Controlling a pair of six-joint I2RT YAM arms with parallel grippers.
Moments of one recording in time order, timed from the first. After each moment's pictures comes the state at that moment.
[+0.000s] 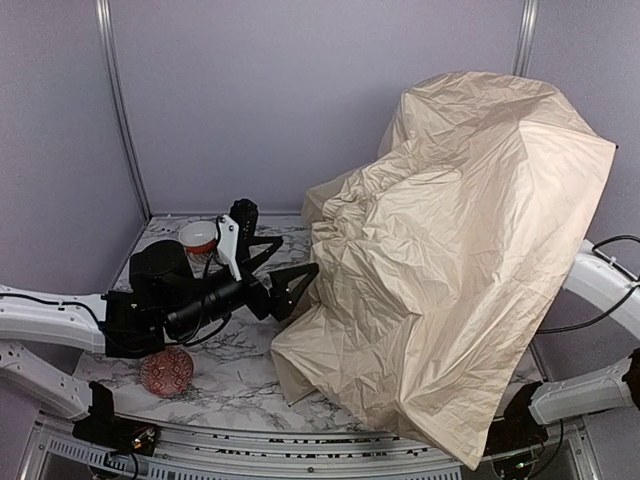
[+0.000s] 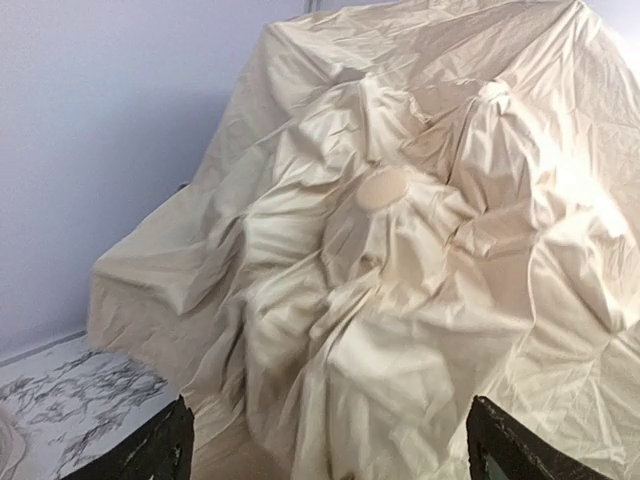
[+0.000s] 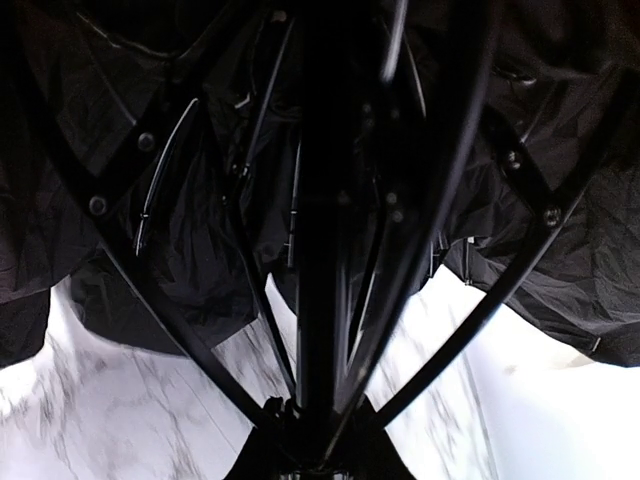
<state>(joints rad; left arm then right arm) -1.20 1.19 0.75 0.48 -0.32 -0.13 0.63 1.12 1.14 -0.49 -0.40 -0.76</state>
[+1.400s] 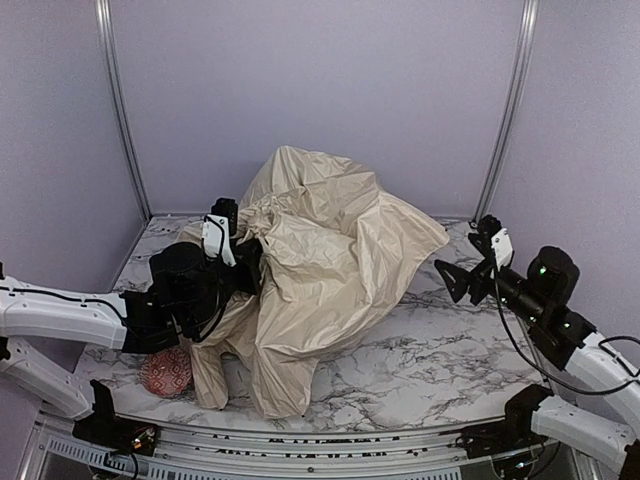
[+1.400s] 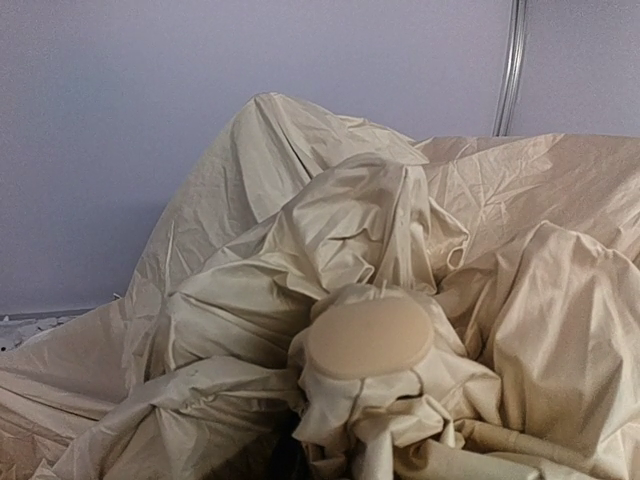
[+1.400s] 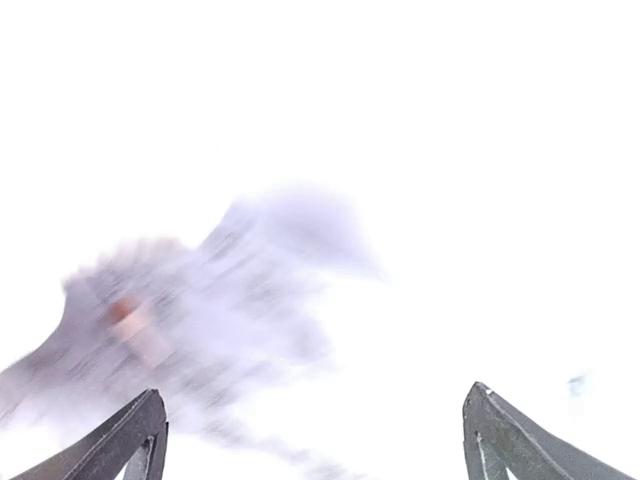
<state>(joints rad) -1.08 1.31 0.73 0.56 -0.66 -0.15 0.40 0.65 0.46 0.11 -0.22 -0.20</state>
